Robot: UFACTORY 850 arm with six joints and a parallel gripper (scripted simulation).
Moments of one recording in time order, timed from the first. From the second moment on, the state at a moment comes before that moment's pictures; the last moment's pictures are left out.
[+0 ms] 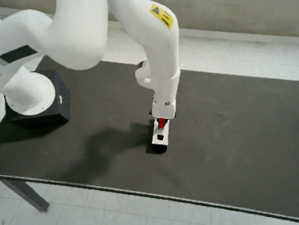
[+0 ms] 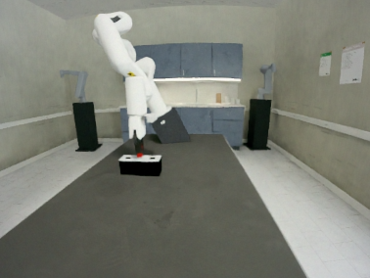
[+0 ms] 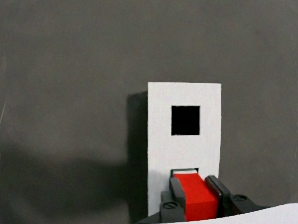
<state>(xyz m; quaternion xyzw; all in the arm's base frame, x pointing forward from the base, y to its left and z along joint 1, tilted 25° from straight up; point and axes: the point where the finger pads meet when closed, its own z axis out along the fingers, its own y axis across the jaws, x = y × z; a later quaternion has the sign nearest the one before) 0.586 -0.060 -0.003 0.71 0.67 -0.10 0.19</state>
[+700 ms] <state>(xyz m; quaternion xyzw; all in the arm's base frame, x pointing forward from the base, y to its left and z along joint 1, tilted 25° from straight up) 0.586 -0.062 -0.007 0.71 0.67 -0.10 0.19</state>
